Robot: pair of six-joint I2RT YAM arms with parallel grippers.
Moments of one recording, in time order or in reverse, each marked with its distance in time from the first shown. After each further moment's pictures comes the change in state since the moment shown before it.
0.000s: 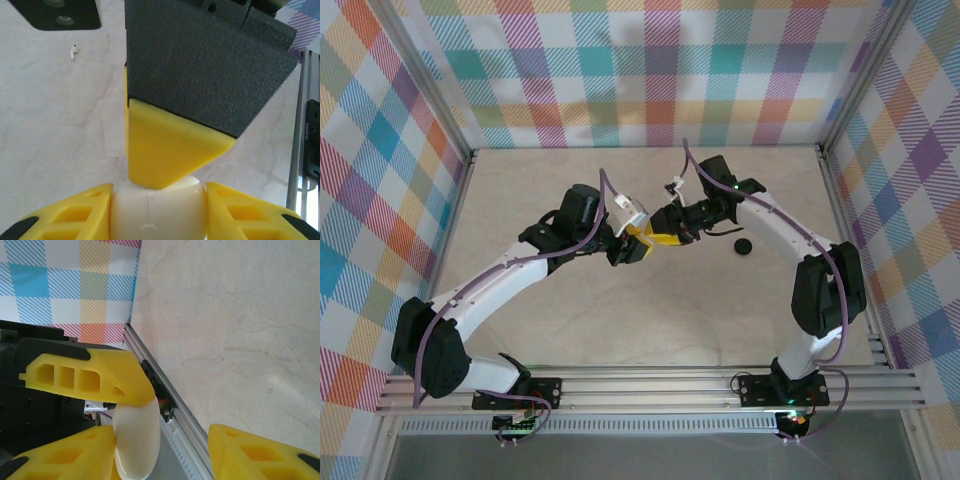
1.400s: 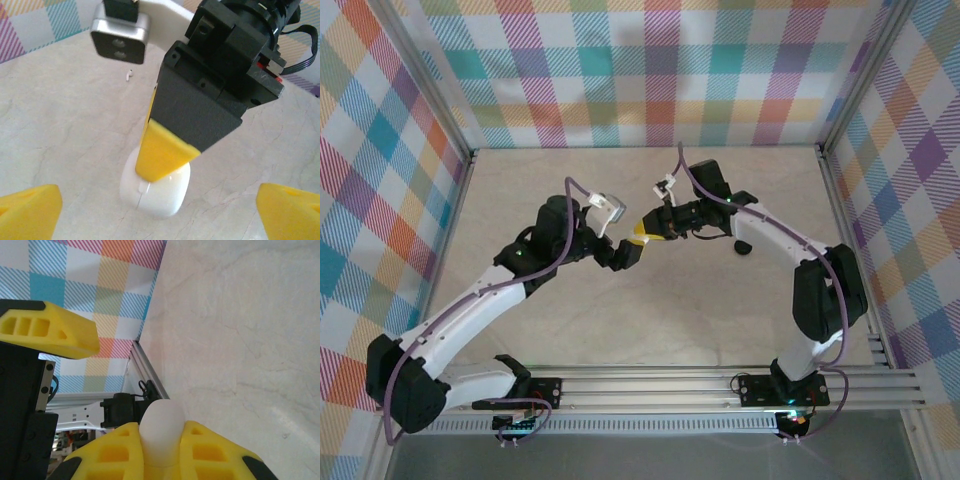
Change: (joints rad) left arm -0.005 -0.229 -0.134 0.089 -0.222 -0.164; right arm 0.052 -0.037 -0.115 0.371 0.036 0.165
